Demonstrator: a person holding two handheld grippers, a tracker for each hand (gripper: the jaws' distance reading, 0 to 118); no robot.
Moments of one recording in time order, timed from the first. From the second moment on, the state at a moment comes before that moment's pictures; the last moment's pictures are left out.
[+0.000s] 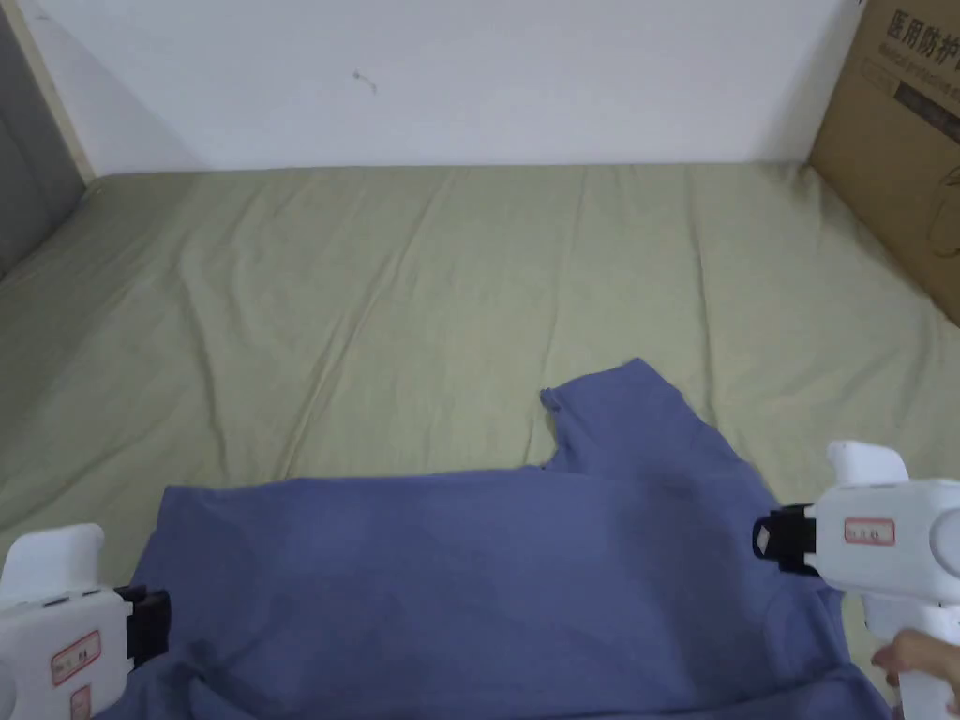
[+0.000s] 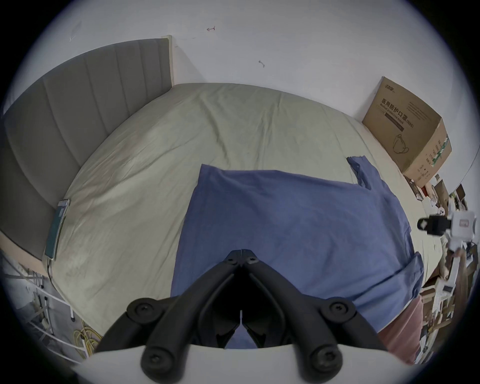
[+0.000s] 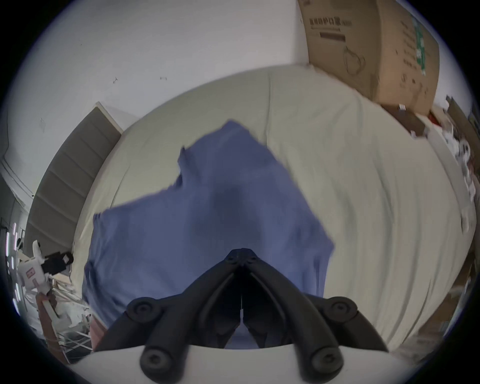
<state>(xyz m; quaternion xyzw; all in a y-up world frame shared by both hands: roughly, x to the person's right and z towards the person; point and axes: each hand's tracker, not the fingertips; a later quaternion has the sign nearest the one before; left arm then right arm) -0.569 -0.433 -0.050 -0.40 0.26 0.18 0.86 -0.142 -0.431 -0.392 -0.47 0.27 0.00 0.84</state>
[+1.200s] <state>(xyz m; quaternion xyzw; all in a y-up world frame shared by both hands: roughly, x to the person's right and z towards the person) -0.708 -0.513 -0.186 -0.47 0.29 0.21 0.81 -0.209 -0.484 -0.515 -0.53 0.25 0.12 0.80</state>
